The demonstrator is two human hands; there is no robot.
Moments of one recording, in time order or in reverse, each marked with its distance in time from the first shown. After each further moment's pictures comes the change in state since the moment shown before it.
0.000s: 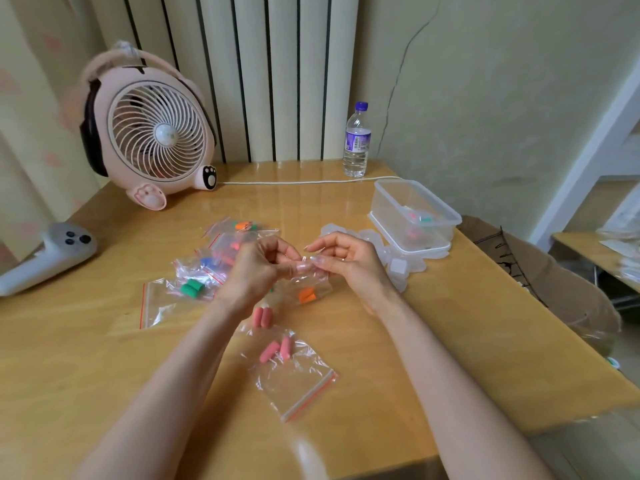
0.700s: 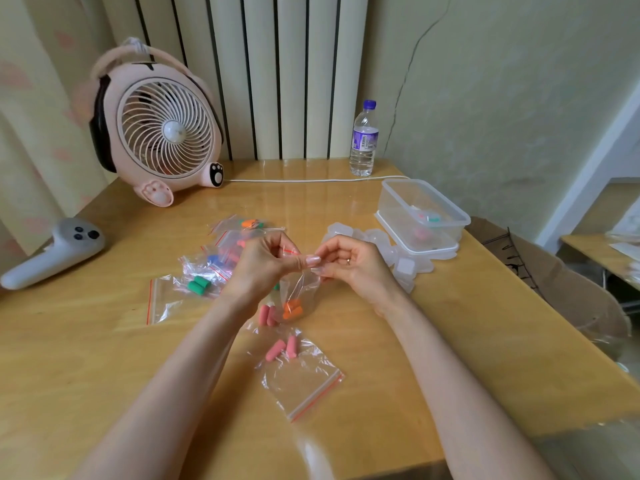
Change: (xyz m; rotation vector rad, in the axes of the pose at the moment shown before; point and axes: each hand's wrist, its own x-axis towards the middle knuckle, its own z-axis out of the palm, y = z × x) left_hand 0.002 -0.001 0.000 -0.015 0.055 0.033; right_hand 0.001 0.000 0.001 -0.025 -0.082 0.004
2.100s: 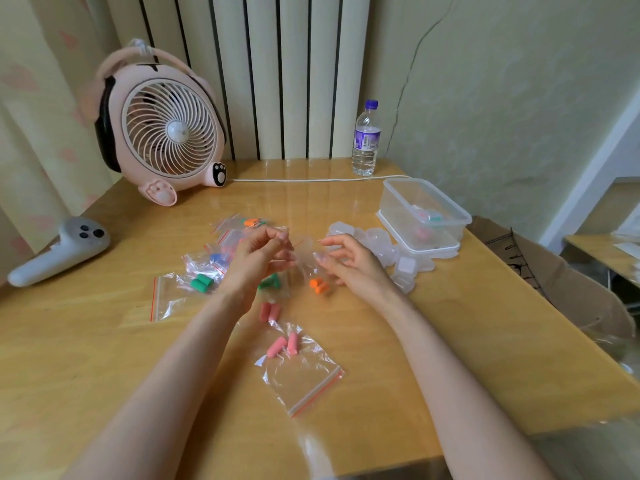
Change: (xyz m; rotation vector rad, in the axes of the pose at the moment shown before) left_hand 0.008 -0.015 -0.010 -0.244 0.051 -0.065; right_hand 0.003 0.015 -0.003 -0.238 0.076 0.156
